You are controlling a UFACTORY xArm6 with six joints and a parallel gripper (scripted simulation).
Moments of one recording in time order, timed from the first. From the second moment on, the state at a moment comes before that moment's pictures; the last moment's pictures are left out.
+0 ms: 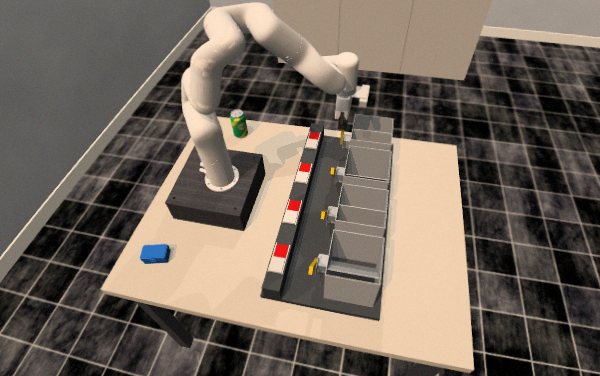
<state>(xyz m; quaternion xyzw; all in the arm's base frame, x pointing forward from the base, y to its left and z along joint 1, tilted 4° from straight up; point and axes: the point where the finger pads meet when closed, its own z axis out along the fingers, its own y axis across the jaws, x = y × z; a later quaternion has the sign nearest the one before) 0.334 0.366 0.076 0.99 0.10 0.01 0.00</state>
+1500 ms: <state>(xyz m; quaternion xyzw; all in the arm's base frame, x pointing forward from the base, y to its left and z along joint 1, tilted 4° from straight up) 0.334 0.365 0.076 0.99 0.10 0.00 0.00</state>
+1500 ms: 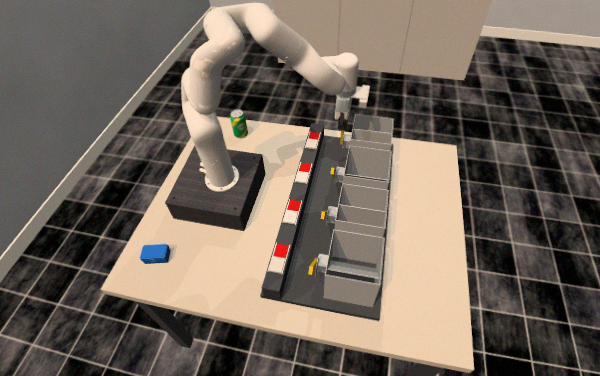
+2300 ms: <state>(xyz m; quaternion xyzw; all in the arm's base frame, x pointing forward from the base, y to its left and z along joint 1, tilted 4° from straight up) 0.336 0.355 0.075 0.99 0.10 0.00 -0.05</state>
